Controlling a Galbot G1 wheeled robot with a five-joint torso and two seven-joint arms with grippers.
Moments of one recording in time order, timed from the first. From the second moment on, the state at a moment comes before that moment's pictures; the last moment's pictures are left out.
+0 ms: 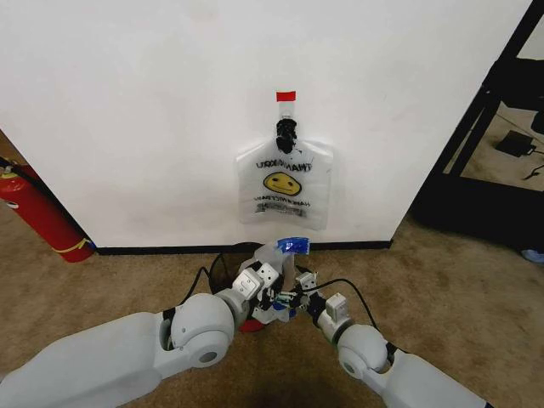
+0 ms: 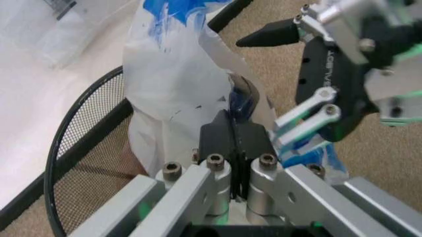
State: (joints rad) left arm 0.48 -0.72 0.63 -2.19 -1.02 0.74 -0.64; right arm -0.95 0.98 -0.29 1.73 0.61 -0.08 0.21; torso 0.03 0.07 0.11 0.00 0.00
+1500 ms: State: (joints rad) left arm 0.63 -0.65 0.45 -2.28 -1.02 0.73 -0.65; right arm -0.81 1.09 -0.35 1.77 0.91 -0.33 0.58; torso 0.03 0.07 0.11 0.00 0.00
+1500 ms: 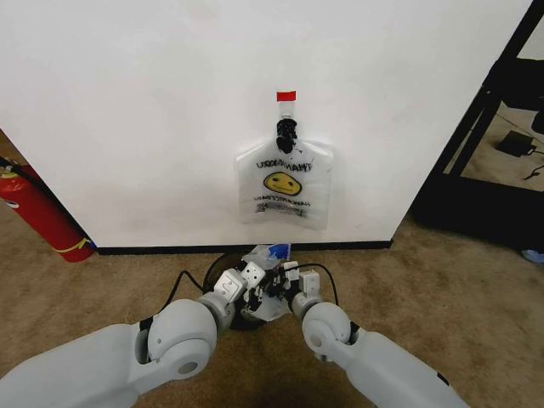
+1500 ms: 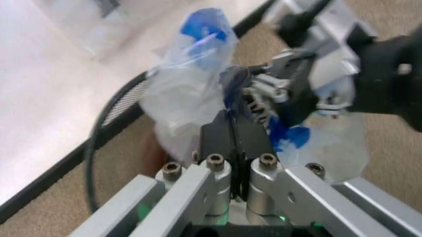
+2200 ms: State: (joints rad) left arm 0.83 -0.54 0.25 -2.31 -0.99 0.68 -0.62; right arm -1.16 0.91 0.01 2.05 0.91 -0.27 0.46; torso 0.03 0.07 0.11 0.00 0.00
